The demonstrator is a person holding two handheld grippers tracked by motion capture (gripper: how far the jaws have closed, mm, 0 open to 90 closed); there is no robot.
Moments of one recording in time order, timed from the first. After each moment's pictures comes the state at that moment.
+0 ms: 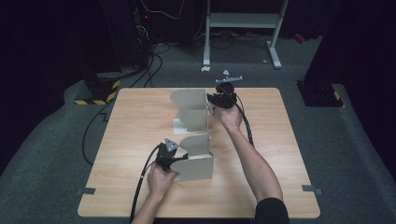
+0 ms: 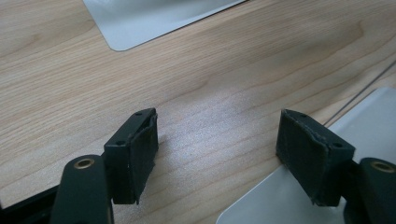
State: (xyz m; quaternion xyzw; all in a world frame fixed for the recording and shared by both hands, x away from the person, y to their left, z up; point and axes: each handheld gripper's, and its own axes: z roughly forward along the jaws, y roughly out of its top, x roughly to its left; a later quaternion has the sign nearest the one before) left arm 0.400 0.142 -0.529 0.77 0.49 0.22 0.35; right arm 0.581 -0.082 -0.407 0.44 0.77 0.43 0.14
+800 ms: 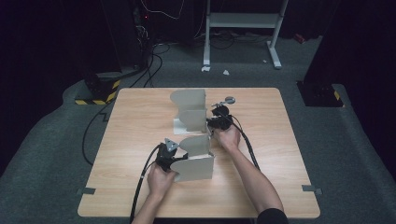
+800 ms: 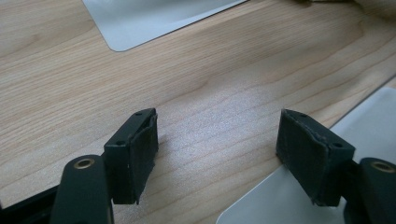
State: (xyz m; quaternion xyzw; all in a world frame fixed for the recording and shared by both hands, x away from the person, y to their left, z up) left arm 0.400 0.142 -0.529 0.77 0.49 0.22 0.35; right arm 0.557 -0.078 -0.490 0.45 0.81 0.36 0.09
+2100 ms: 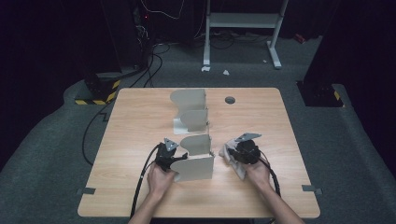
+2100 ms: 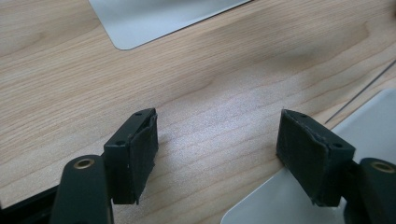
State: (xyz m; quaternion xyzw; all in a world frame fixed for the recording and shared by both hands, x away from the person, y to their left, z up) left arm 0.401 0.145 -0.529 0.77 0.49 0.22 0.35; right arm 0.434 -0.170 -0.506 0.40 0.84 0.33 0.14
